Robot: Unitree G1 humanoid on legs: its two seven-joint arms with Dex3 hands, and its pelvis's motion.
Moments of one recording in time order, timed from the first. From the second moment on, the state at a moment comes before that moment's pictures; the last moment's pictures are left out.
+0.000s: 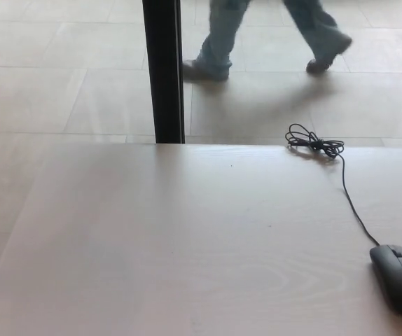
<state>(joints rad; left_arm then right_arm) 0.04 0.59 0.62 1.17 -0.16 -0.08 0.01 -0.02 -0.47 -0.52 1.01 0.08 -0.12 0.00</state>
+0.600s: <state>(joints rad) 0.00 0.62 0.77 1.26 -0.30 -0.10 0.02 -0.28 -0.64 -0.71 0.91 0.24 -0.18 -0.03</state>
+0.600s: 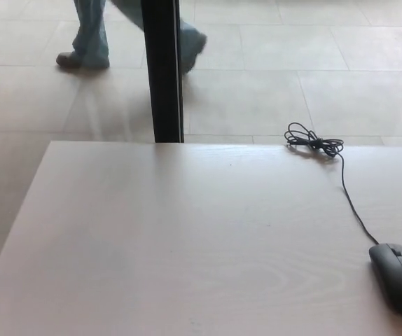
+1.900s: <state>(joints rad) 0.01 0.62 0.74 1.26 -0.32 -0.11 0.03 -0.33 -0.66 0.12 0.38 -0.18 -0.14 -0.02</state>
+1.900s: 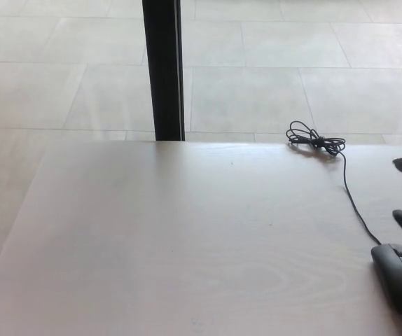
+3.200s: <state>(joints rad) 0.01 0.64 0.75 1.26 -0.34 -0.11 0.02 -0.36 -0.86 0.47 0.49 -0.68 -0.28 -0.13</state>
